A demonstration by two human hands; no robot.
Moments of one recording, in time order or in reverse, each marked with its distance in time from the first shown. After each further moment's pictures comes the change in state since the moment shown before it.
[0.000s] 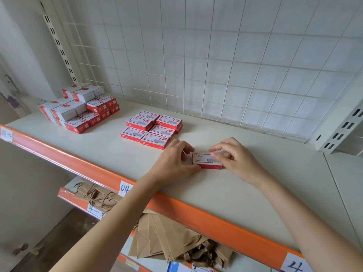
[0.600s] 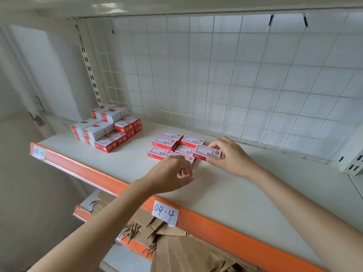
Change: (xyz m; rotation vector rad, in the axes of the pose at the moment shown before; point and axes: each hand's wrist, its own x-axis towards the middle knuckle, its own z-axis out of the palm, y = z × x) left_hand -0.004 -0.036 -0.083 0.283 -0.186 0.238; right_hand 0.071 -0.050 0.034 -0.336 -0.022 -0.067
